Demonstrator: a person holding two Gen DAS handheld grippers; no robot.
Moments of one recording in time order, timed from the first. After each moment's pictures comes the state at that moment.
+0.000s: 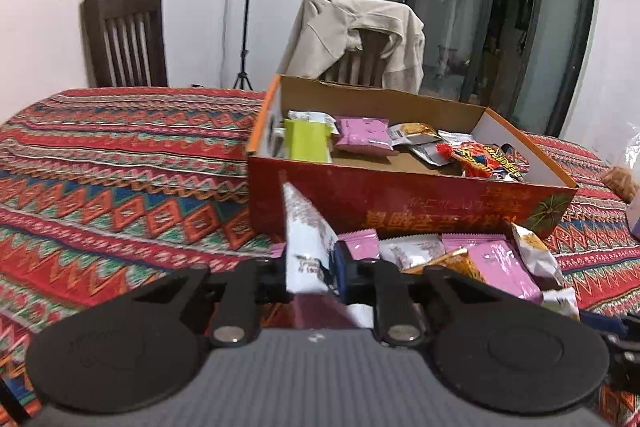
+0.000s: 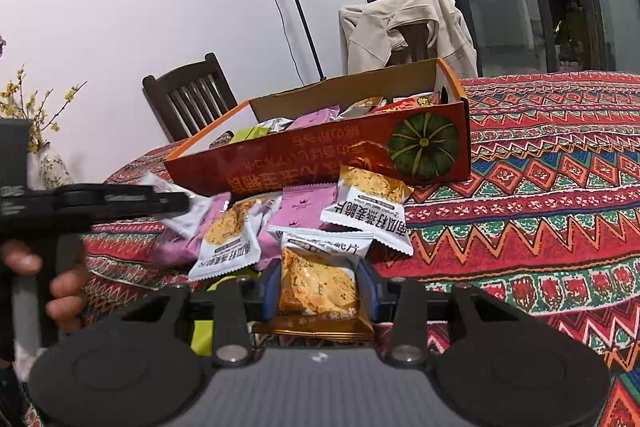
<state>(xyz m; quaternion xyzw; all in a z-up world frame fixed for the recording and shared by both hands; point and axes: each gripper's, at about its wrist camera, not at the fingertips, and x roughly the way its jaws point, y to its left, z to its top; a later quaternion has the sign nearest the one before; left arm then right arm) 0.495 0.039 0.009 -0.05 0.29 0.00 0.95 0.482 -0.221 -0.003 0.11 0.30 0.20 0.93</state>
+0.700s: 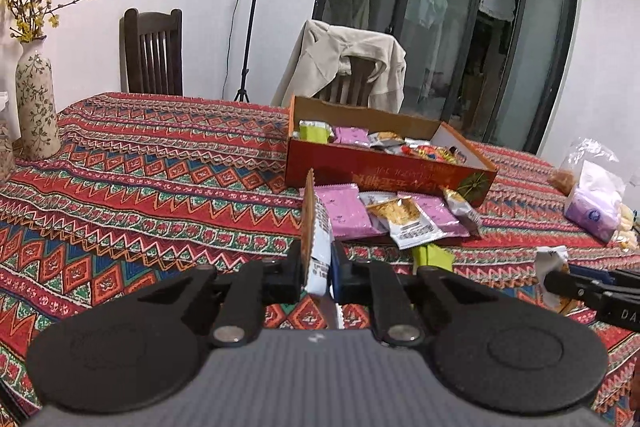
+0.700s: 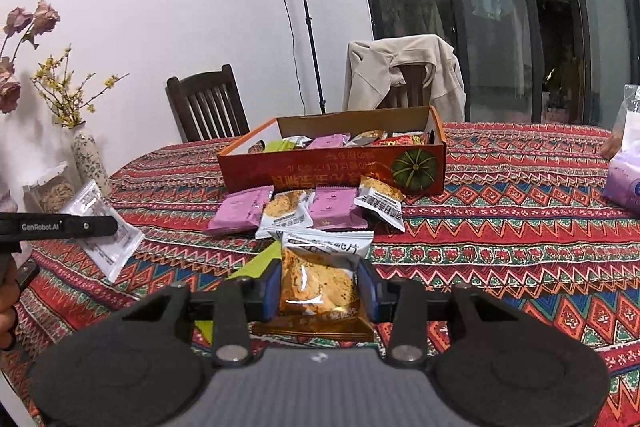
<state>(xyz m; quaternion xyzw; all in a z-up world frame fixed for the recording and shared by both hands) 0.329 0.066 0.057 -0.08 0.26 -0.02 0.96 0.351 -0.217 0.053 0.05 0.26 0.18 0.95</state>
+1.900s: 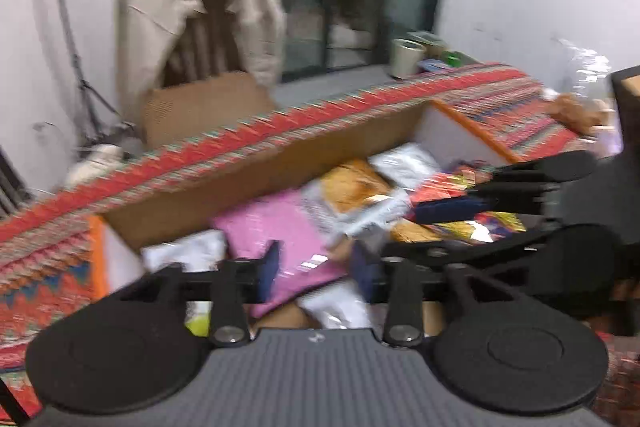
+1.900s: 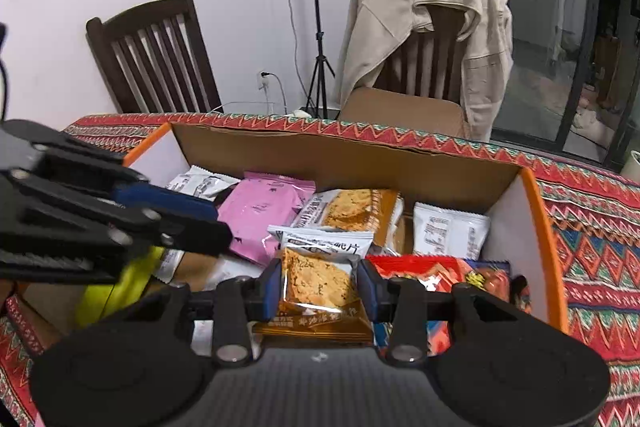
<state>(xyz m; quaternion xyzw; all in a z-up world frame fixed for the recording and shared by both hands) 0.744 0.005 0.031 0.08 0.37 -0.22 0.90 0.740 -0.149 0.043 -0.02 0.38 0.20 0.91</state>
